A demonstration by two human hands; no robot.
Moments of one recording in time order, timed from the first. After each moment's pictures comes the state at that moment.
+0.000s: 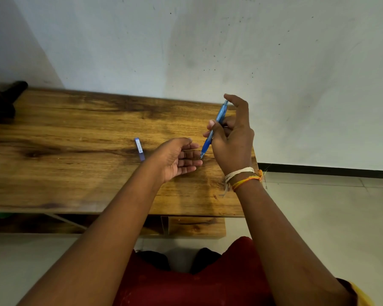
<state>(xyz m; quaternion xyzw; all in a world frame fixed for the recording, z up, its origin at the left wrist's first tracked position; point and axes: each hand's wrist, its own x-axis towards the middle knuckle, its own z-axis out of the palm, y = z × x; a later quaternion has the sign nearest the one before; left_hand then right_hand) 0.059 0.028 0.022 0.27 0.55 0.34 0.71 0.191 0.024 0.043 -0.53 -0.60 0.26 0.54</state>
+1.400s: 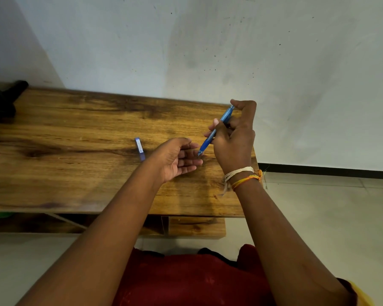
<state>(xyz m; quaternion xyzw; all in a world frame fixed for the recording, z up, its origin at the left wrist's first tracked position) 0.067 0.028 0.018 0.25 0.55 0.34 0.72 0.199 0.028 0.037 -0.52 -0.58 0.27 0.56</state>
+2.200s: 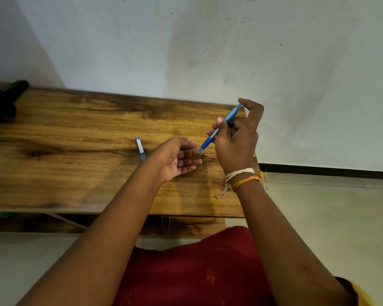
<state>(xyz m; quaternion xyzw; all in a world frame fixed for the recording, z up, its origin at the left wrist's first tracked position) 0.057 0.028 0.019 0.24 0.56 0.35 0.71 0.188 0.025 0.038 -0.53 -0.55 0.25 0.60</state>
